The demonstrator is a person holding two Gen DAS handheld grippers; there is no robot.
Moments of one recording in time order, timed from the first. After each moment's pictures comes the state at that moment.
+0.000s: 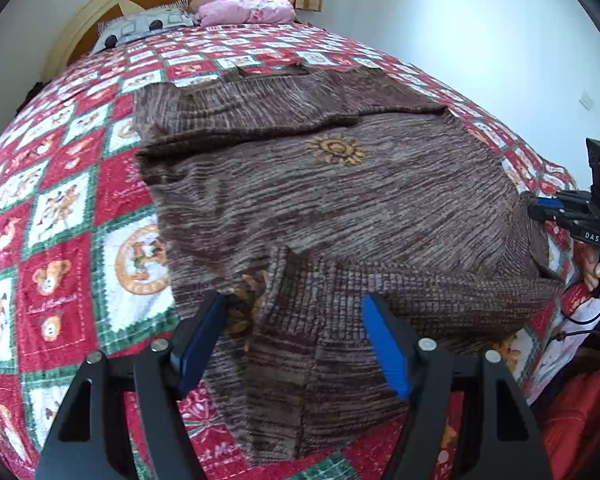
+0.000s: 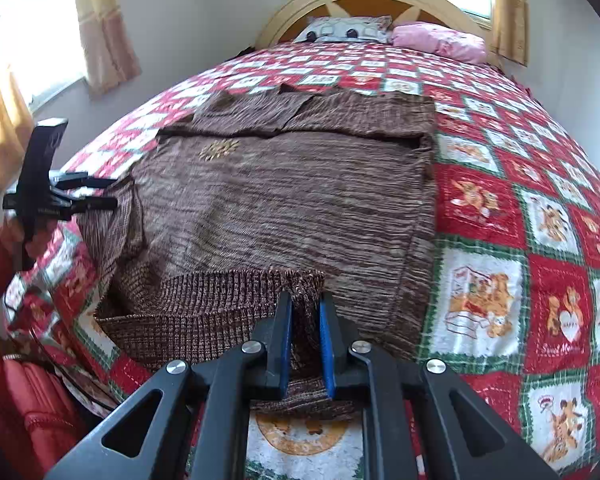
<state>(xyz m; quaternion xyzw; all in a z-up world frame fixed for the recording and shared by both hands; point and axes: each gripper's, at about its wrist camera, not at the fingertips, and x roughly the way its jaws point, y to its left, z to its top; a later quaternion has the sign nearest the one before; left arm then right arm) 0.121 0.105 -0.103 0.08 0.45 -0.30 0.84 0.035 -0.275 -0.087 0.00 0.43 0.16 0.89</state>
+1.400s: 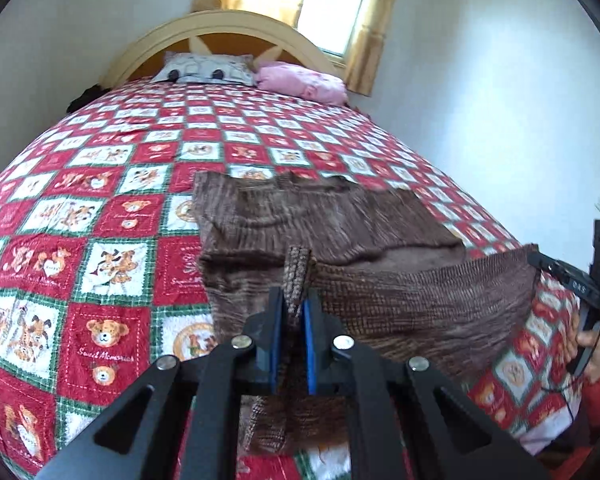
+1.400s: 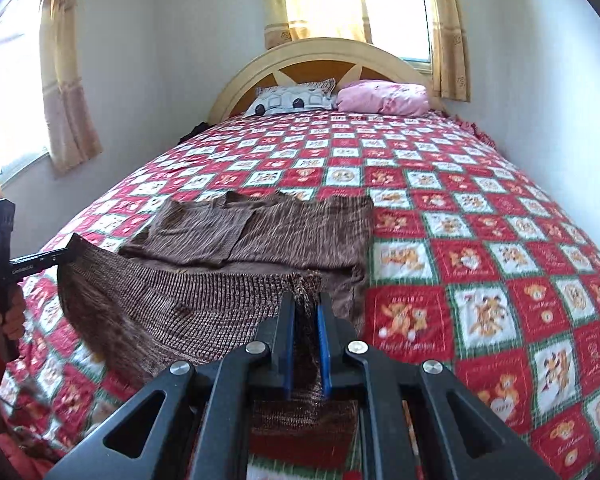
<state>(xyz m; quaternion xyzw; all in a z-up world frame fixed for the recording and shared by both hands) 0.147 0.135 -0.037 -0.05 0.35 -0.23 0.91 0.085 -0.299 -0.012 0.03 0.32 0.07 0.94</state>
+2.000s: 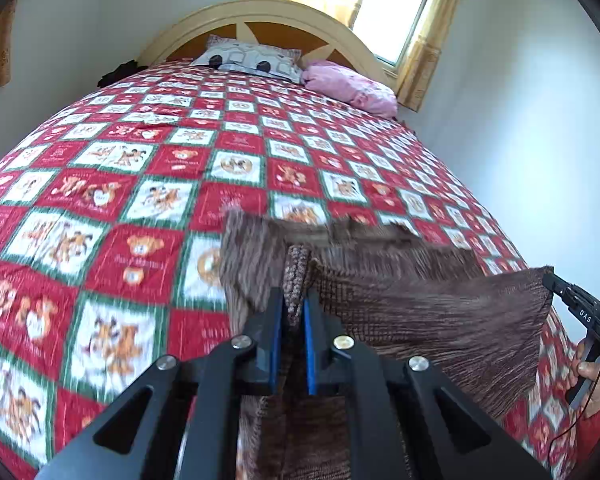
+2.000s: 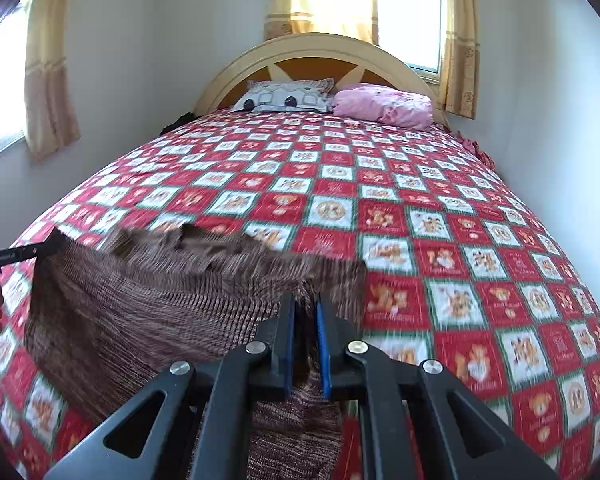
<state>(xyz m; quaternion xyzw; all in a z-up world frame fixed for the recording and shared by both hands) 0.265 0.132 -0.037 -0.10 0.37 -0.16 0.91 0.228 -0.303 -0.005 -0.01 0.33 0.05 0.94</state>
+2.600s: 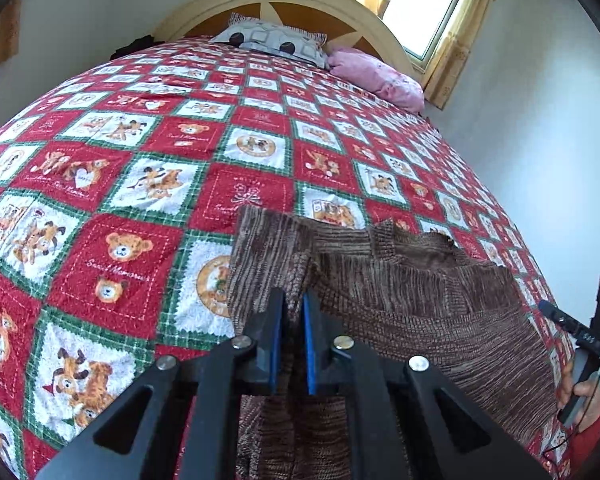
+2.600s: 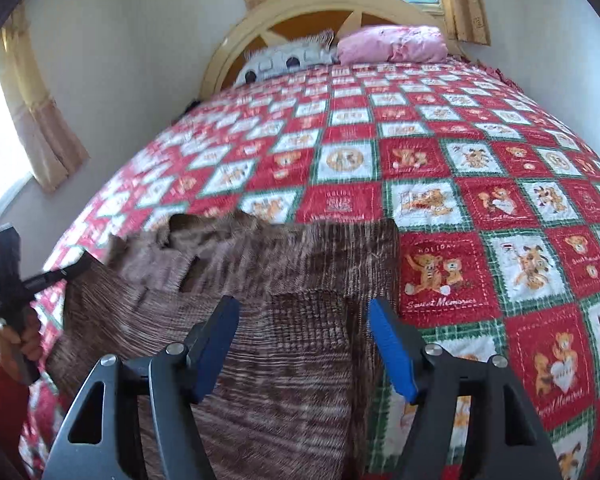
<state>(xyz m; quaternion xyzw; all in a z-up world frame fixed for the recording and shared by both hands) 0.311 0.128 -0.076 -0.12 0.40 -0.14 0.90 0.299 -0.331 -0.075 0.10 0.41 0.11 0.90</state>
